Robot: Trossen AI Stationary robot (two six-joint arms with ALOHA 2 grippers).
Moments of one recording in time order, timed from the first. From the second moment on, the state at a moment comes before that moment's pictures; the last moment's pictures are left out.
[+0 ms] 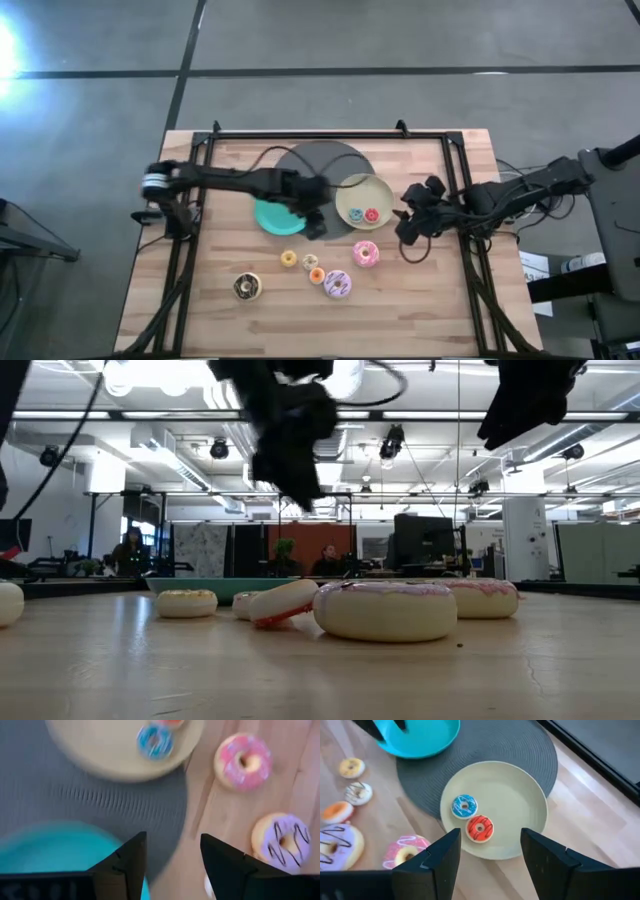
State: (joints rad) left arm 0.05 1.70 1.38 -0.70 0.01 -0.37; right arm 0.31 1.09 0.97 -0.94 0.59 0.80
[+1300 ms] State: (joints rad) left arm -0.25 1.56 0.82 -0.36 -0.01 -1.09; right arm 0.24 1.11 0.99 -0.91 0.44 0.82
